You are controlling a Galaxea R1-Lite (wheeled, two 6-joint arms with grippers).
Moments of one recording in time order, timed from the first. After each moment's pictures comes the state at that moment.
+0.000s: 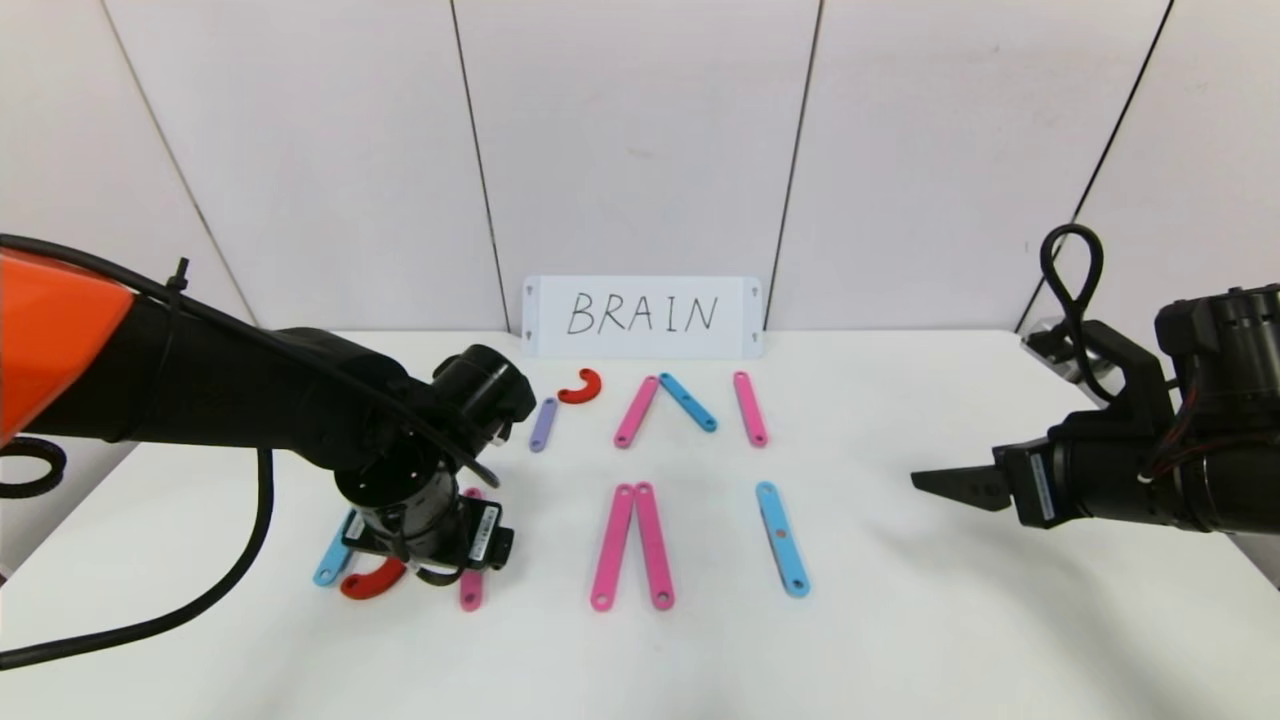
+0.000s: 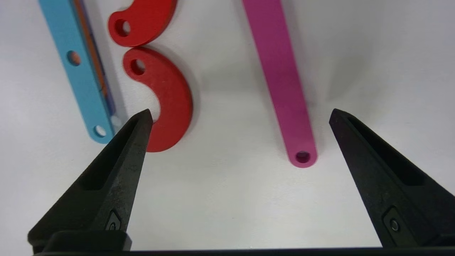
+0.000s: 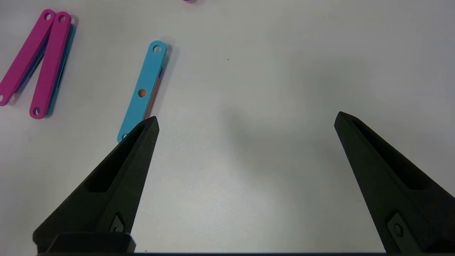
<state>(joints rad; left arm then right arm) -0.52 1.92 -1.21 0.54 0.30 -0.38 0.14 1.54 -0.76 -0.08 0.26 -0.06</state>
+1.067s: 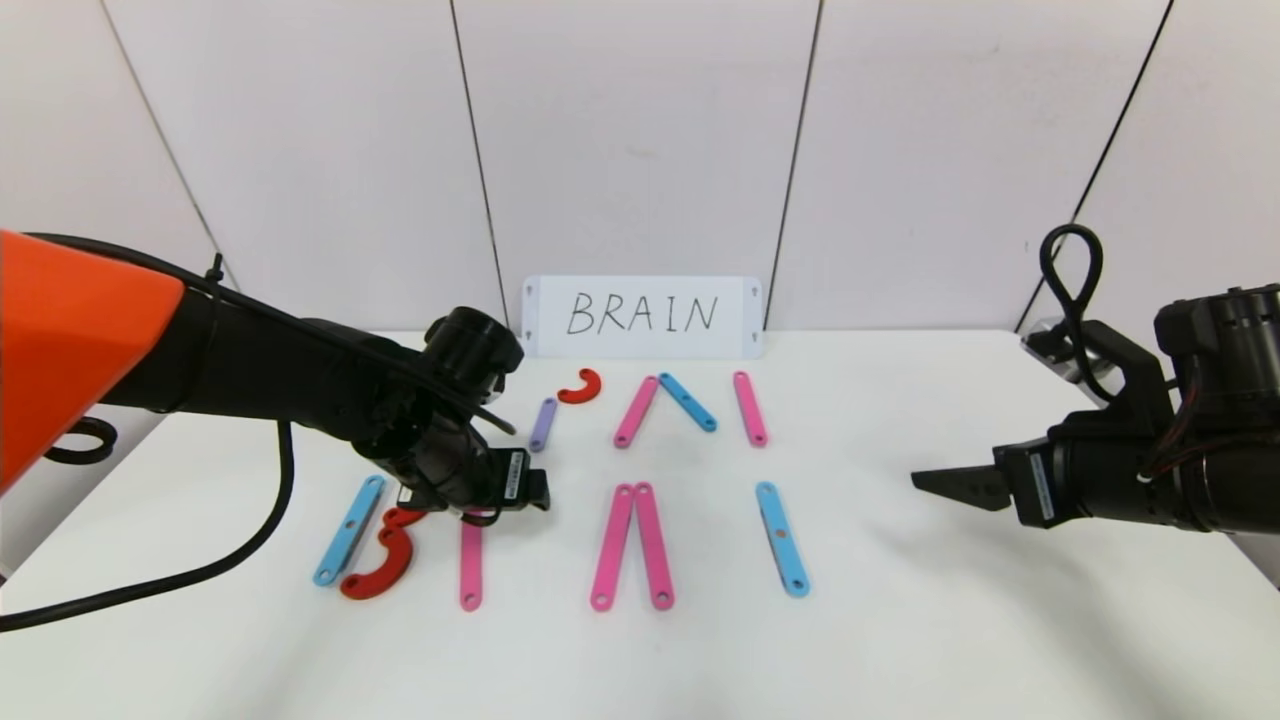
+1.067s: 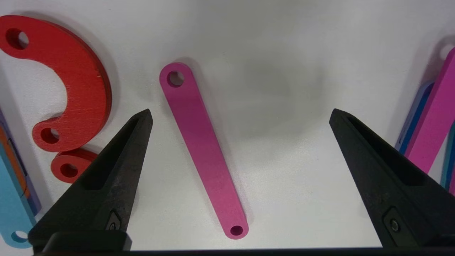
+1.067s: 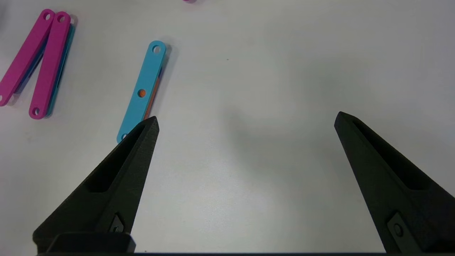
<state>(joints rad) -0.44 1.99 -1.28 0.35 0.07 -0.39 0.14 1.54 -0.76 -0.08 0.26 -0.05</state>
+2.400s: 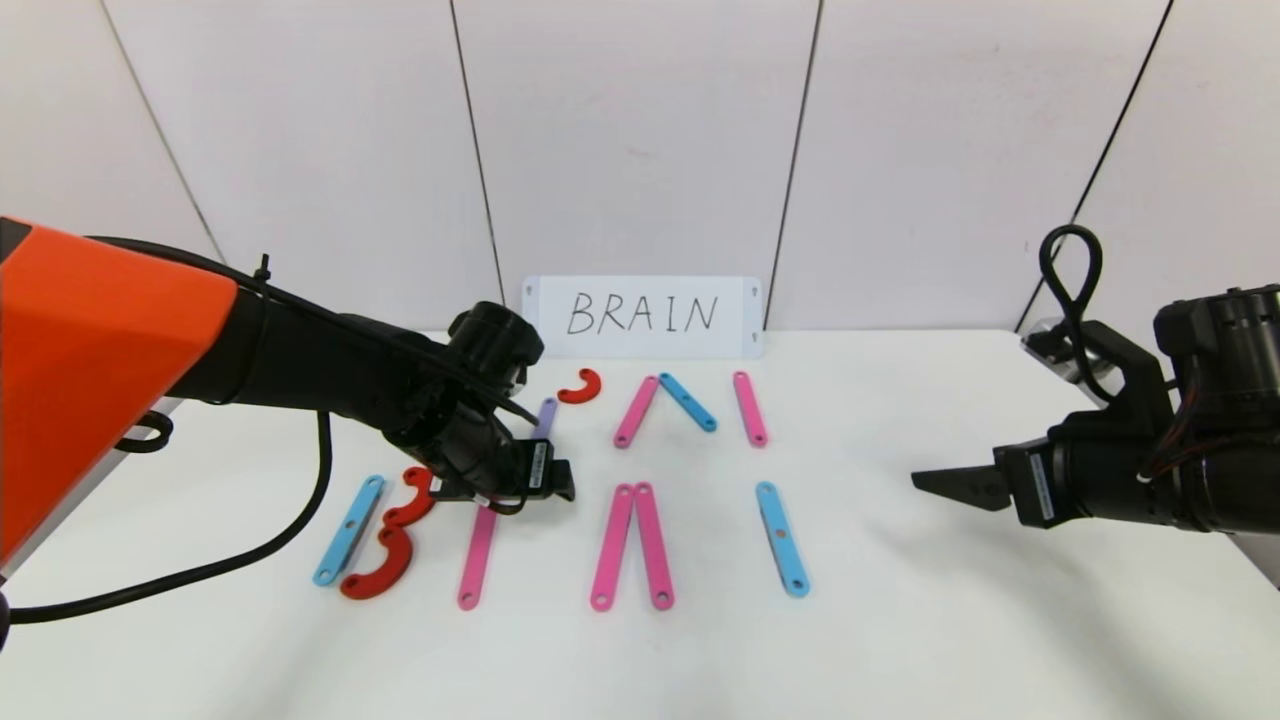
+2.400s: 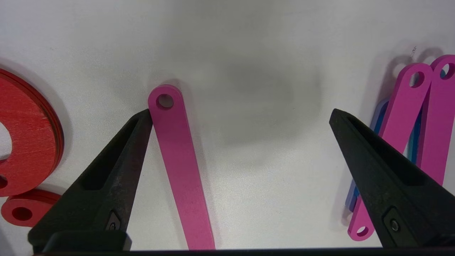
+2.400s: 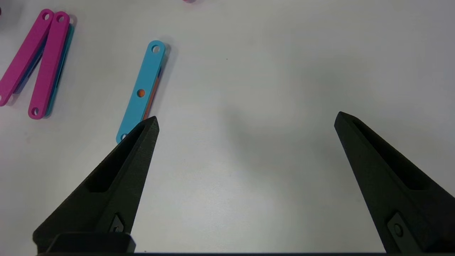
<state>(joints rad) -0.45 2.05 -1.37 0.35 0.02 -0.38 0.14 1.54 -0.76 -0.08 0.26 -0.05</state>
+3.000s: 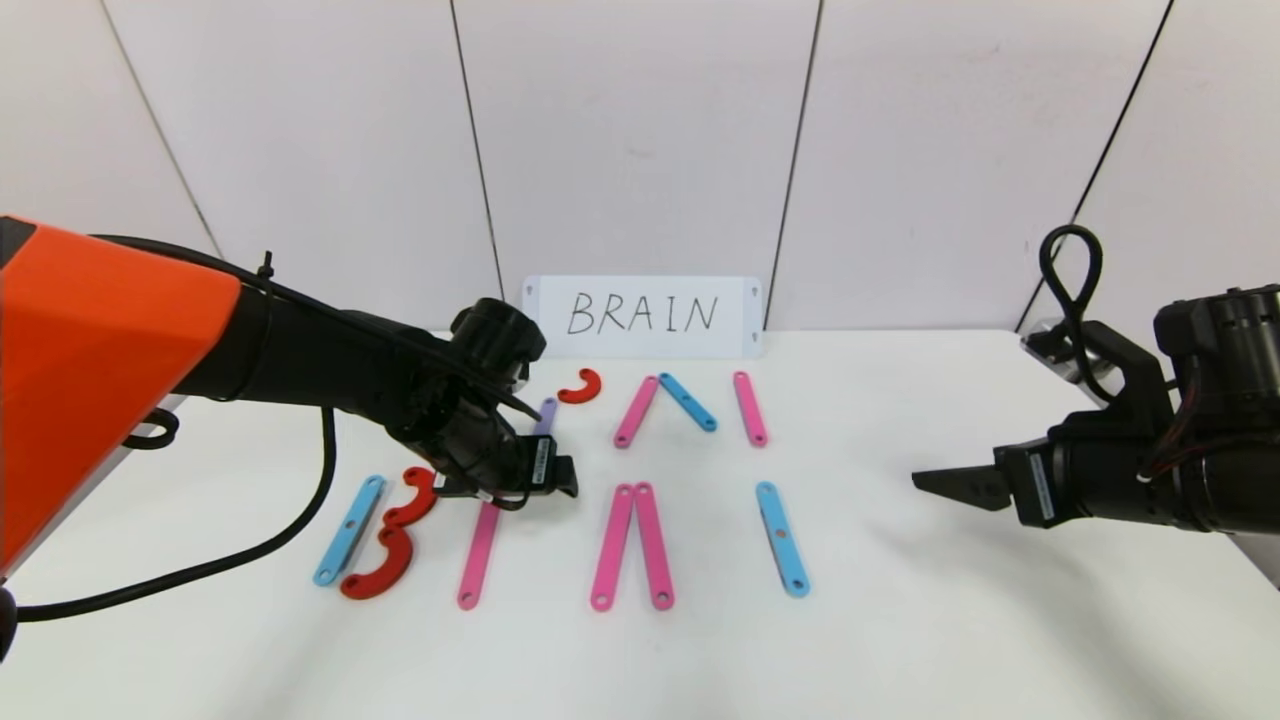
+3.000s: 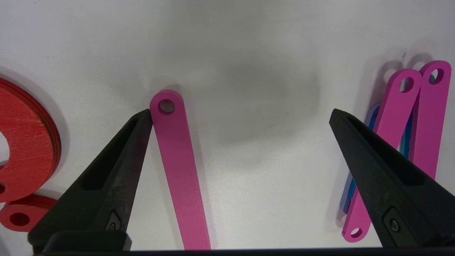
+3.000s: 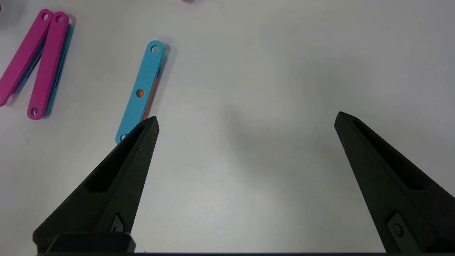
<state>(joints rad) -0.45 2.06 -1.39 0.36 0.01 -0.38 0.14 1.54 -0.76 -0.08 0.25 -0.05</state>
